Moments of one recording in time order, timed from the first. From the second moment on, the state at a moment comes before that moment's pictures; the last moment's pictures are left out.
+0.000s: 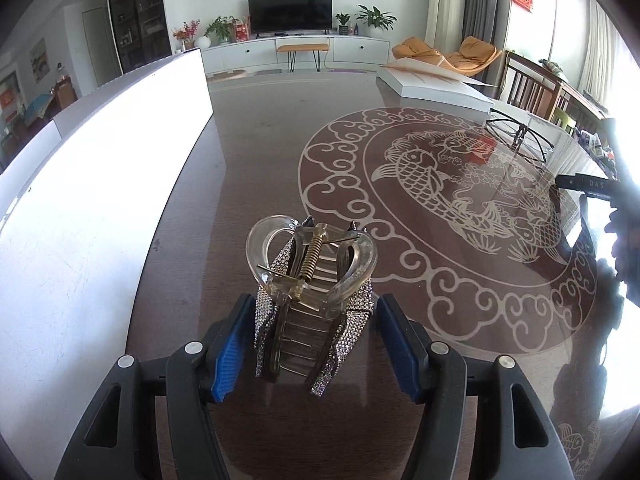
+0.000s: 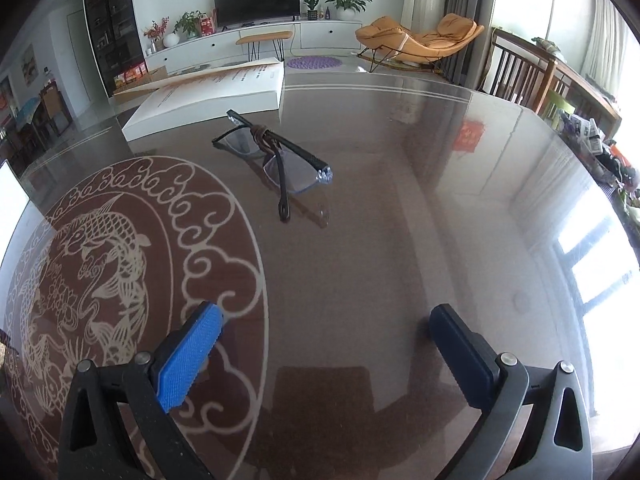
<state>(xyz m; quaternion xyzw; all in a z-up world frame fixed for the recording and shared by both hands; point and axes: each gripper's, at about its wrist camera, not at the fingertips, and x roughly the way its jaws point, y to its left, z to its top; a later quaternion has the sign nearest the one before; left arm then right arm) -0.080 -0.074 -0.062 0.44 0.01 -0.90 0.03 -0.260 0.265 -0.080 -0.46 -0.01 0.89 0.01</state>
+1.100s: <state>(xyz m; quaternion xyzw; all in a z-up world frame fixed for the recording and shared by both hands) -0.079 -0.073 -0.061 0.44 0.01 -0.90 0.02 -0.098 0.126 -0.074 -0.43 0.00 0.90 -0.02</state>
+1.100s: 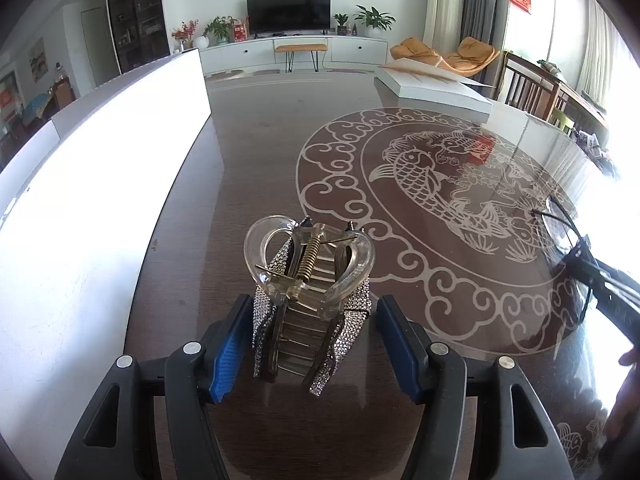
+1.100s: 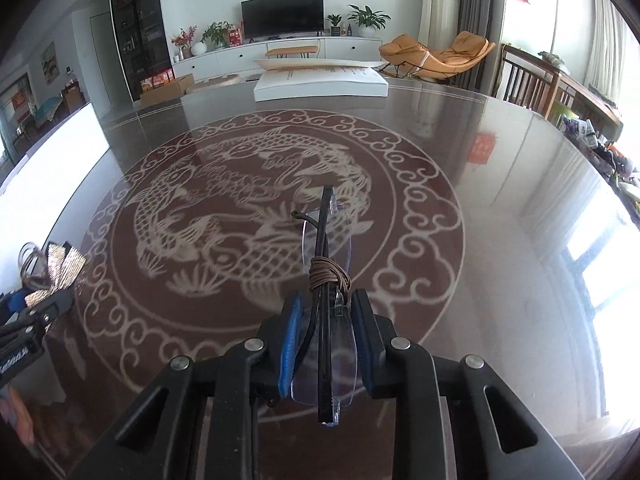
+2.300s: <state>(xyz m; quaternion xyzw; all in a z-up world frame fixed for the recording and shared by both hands) -0.073 -0.039 -0.068 0.46 -0.01 -0.89 -0.01 -0.049 0.086 -0.081 -0.46 -0.03 0.89 -0.05</state>
